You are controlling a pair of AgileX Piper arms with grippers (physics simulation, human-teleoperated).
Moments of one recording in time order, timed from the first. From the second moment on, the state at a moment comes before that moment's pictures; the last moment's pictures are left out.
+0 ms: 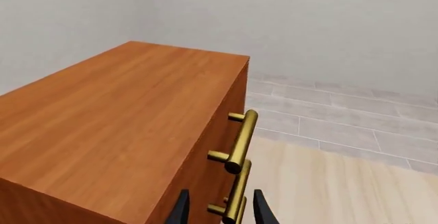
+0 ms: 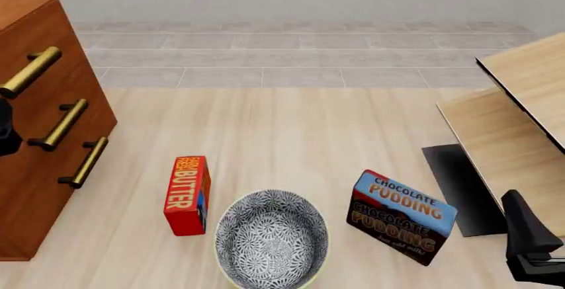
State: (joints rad) left arm 0.33 0.77 -0.34 -0.35 -0.08; right arm 0.00 0.01 -0.01 0.00 0.00
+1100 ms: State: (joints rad) left arm -0.07 0.46 -0.37 0.03 -0.12; right arm 0.00 0.01 -0.01 0.00 0.00
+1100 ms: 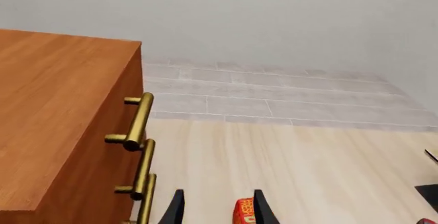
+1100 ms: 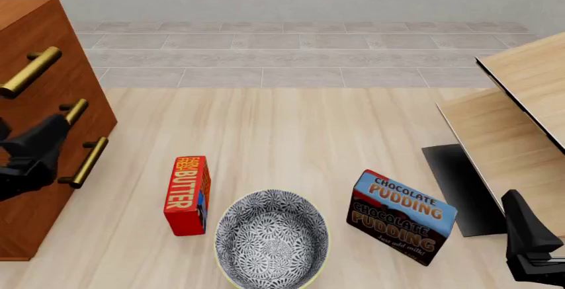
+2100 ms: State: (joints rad) left arm -0.43 0.48 -0.61 0.68 -0.25; right arm 0.00 0.01 -0.01 0.00 0.00
